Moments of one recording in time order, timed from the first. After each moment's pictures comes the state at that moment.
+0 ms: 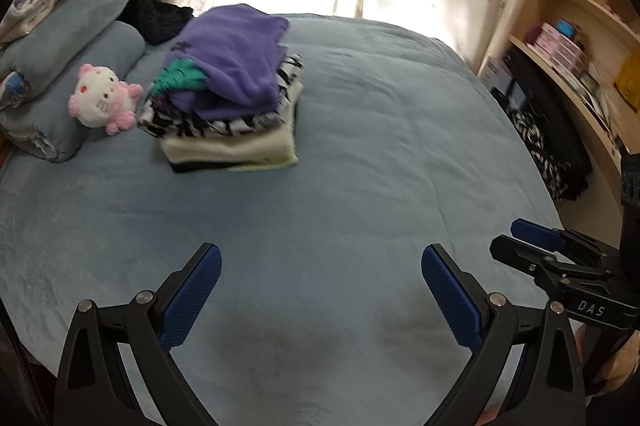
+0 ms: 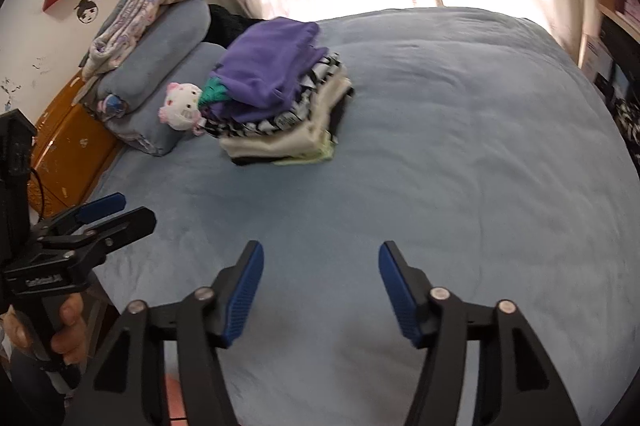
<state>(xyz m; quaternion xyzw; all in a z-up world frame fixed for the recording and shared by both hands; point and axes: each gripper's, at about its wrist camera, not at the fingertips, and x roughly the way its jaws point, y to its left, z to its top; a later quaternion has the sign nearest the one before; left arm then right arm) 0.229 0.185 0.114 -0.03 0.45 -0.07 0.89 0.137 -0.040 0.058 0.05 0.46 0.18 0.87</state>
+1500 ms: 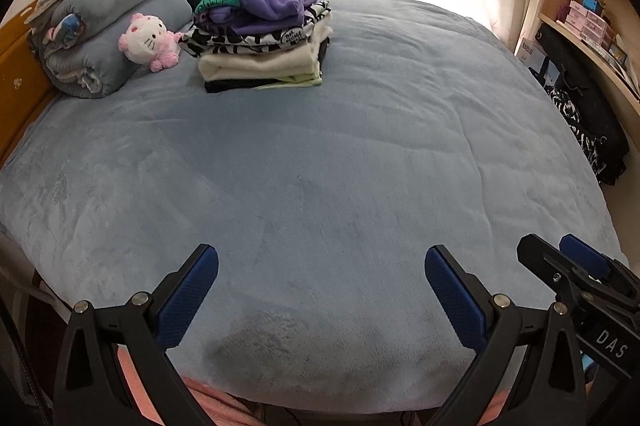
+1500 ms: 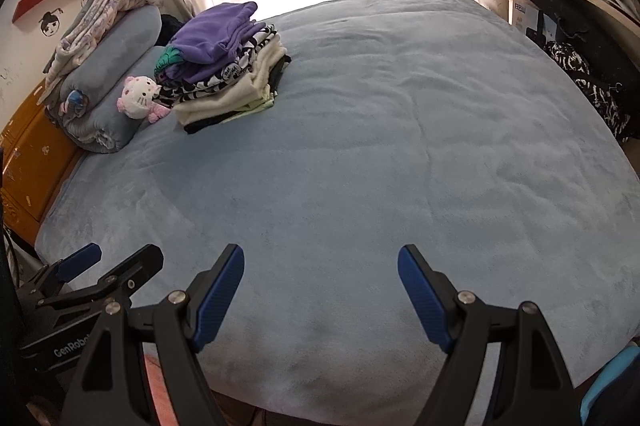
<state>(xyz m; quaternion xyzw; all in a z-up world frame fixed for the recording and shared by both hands) 0.097 0.147 0.011 -0.01 0.45 0.02 0.89 -0.003 -0.063 -0.026 0.08 0.44 0.07 0.89</state>
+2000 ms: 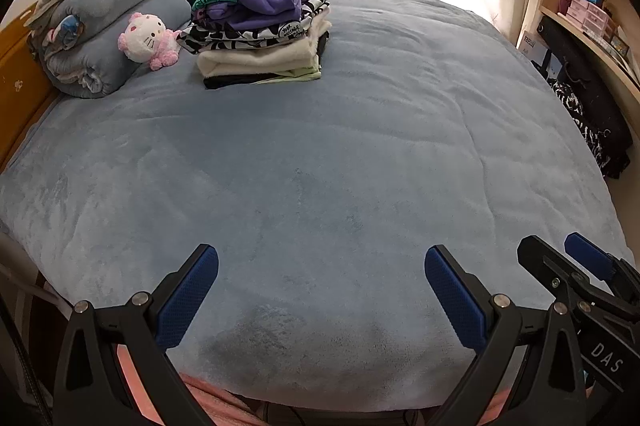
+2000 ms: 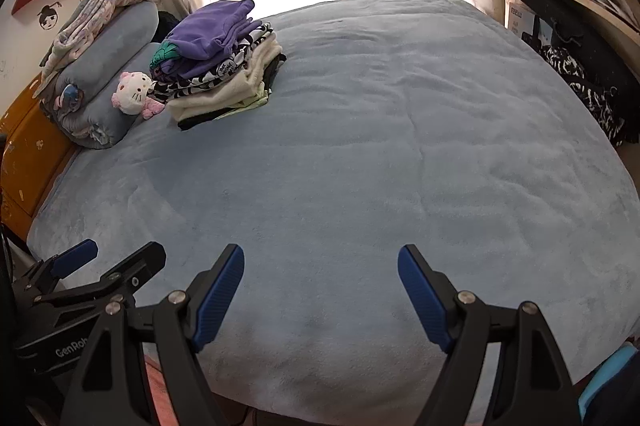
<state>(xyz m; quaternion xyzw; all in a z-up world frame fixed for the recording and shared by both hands) 0.100 0.142 0.002 0.00 0.45 0.02 0.89 -0.009 -0.062 -0.029 0.06 0.44 0.07 0.89</state>
